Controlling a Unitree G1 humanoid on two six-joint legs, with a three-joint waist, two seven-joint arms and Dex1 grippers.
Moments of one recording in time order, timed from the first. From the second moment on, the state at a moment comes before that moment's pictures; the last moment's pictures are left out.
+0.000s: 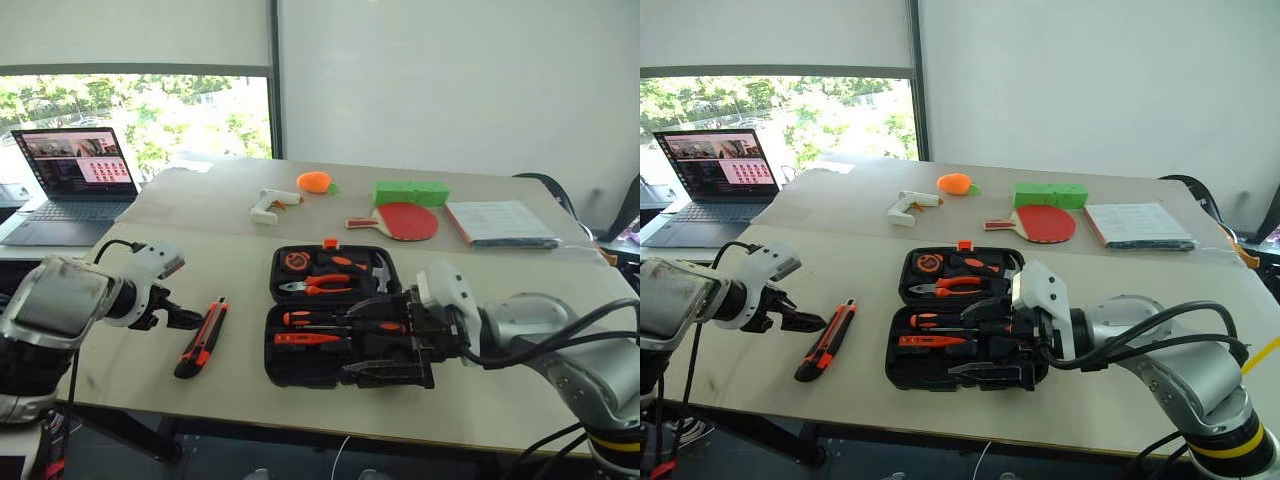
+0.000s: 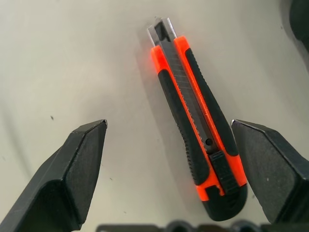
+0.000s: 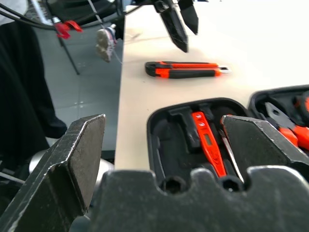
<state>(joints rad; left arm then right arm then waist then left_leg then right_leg) -0.71 0.98 -0.10 -0.16 -0.21 1.58 -0.95 -0.45 -0.78 0.08 -0.66 0.76 0.81 0.93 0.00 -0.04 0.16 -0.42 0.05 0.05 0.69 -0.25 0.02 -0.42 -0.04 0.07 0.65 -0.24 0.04</state>
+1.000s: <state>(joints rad) -0.85 0.88 -0.35 0.10 -0.33 1.55 -0.80 -0.34 -0.77 0.06 -0.74 0.73 0.79 0.77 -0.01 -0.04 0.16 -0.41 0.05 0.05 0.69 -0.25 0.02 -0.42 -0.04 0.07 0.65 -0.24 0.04</state>
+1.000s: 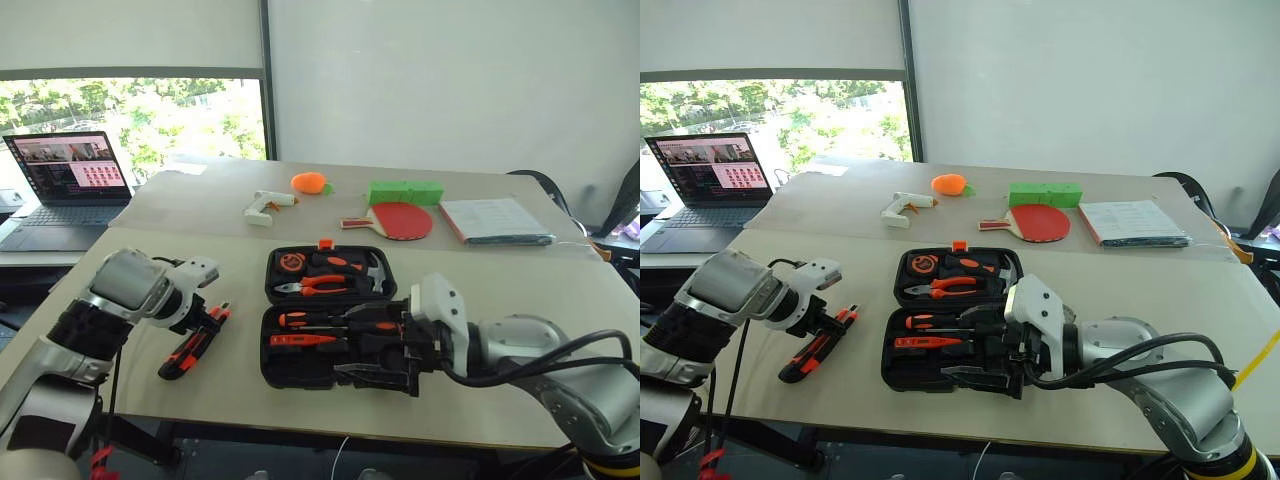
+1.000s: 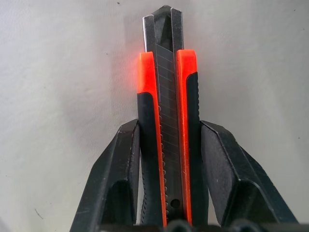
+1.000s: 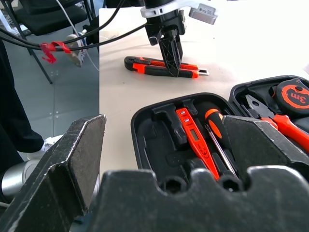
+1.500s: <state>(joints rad) -1.09 0.90 -0.46 0.32 -0.17 0.84 -1.15 -0.34 -0.82 0.05 -0.72 0.73 0.79 0.84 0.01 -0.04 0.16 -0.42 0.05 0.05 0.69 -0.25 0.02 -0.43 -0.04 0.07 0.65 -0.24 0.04</state>
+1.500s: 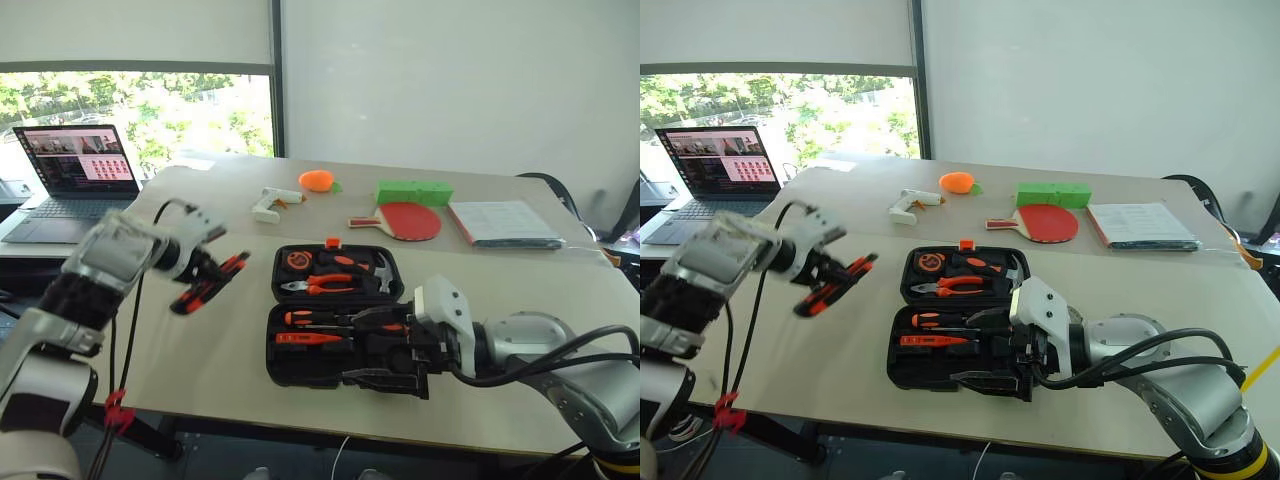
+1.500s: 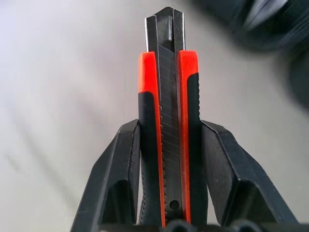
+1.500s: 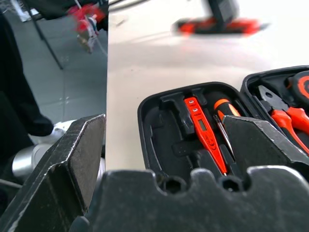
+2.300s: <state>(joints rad) -1.16 0.54 -0.82 -0.10 -0.16 1.25 -1.28 -0.04 -0.90 -0.13 -0.83 0.77 0.79 0.78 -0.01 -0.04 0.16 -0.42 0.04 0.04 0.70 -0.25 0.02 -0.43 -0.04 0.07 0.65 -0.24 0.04</state>
